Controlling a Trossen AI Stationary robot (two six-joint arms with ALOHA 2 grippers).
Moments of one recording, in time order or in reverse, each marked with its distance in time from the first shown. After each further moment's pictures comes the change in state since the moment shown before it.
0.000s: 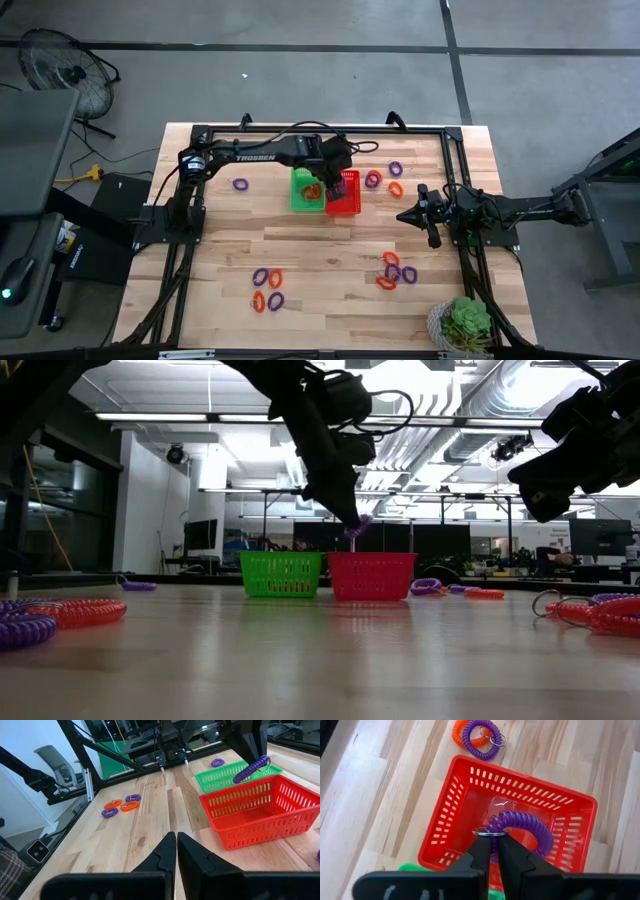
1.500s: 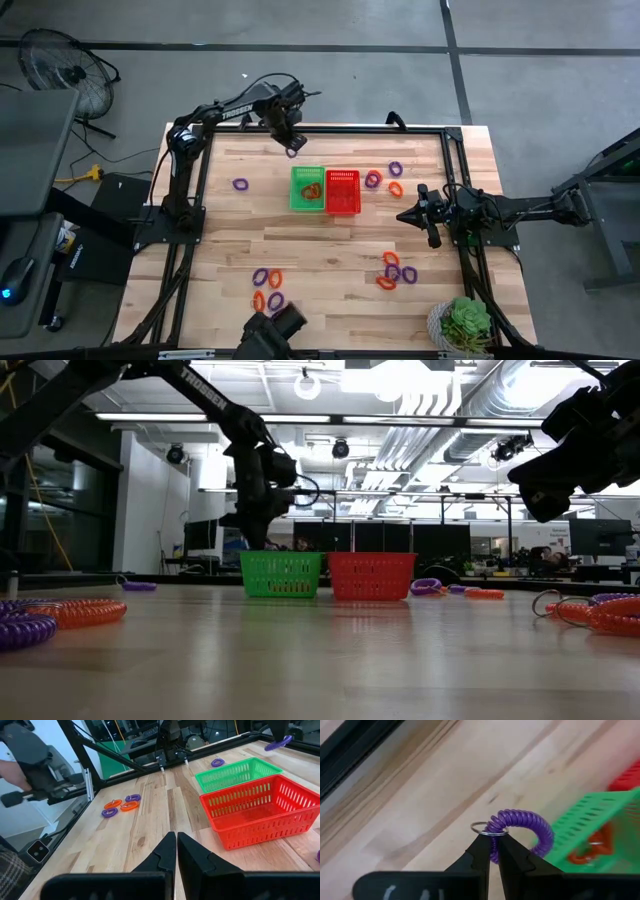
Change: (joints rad) left arm 0.491 0.020 -0.002 -0.387 0.209 -0.041; right arm 0.000 0.000 0.000 0.000 0.000 0.000
